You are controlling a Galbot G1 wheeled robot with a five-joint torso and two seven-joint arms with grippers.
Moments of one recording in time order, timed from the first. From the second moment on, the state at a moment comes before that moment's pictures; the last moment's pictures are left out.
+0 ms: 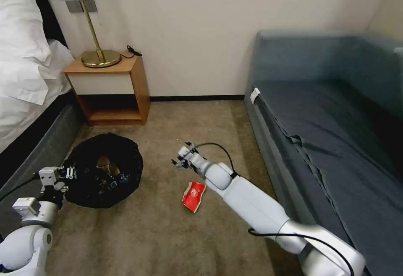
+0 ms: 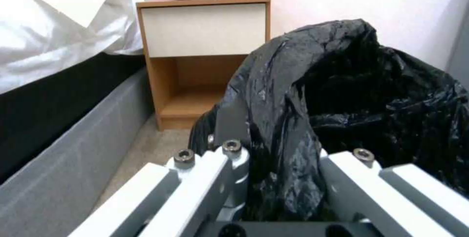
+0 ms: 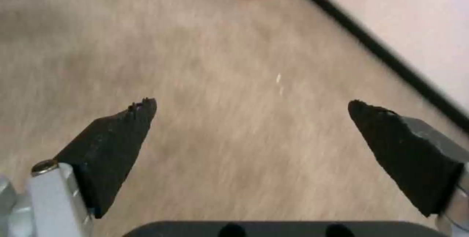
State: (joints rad) left arm 1.36 -1.21 -0.96 -1.70 -0.38 -0.03 0.29; right arm -0.55 1.42 -0.37 1.03 0.08 -0.19 -0.02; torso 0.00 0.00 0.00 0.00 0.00
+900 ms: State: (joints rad) left arm 1.38 -1.23 -0.96 -1.72 -0.35 -0.05 0.30; right arm -0.75 1.45 -0.33 0.95 0.03 -0.19 0.00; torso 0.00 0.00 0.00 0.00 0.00
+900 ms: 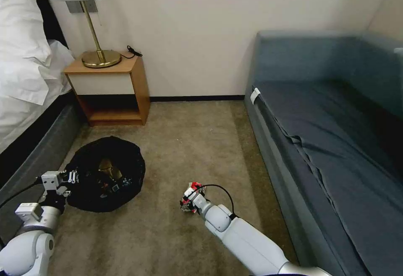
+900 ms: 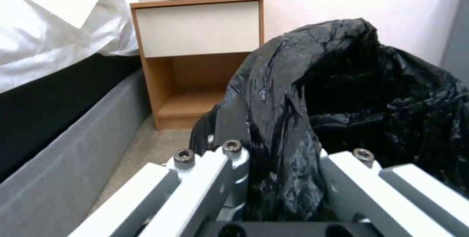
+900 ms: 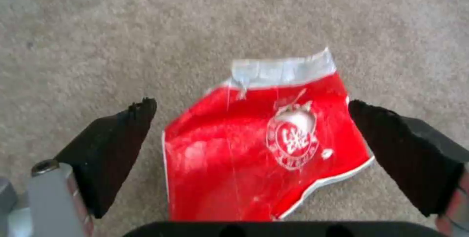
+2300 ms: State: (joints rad) left arm 1.41 -1.24 -0.97 -1.76 -0.35 -0.05 0.30; right arm -0.67 1.54 -0.21 0.68 -0.07 0.00 -0.21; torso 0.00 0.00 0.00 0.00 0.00
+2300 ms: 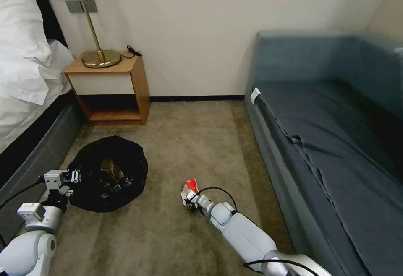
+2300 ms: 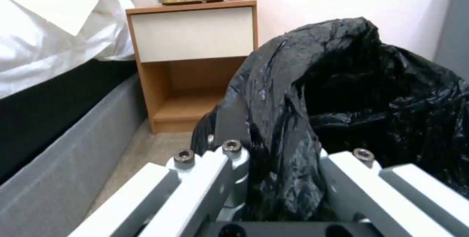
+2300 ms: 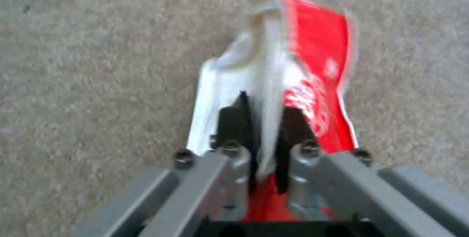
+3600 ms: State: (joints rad) left arm 1.43 -1.25 -0.95 -1.77 -0.38 -0.08 0.30; right arm -0.63 1.37 -0.29 1.41 -0.03 0.11 -0.14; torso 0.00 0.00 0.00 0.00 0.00
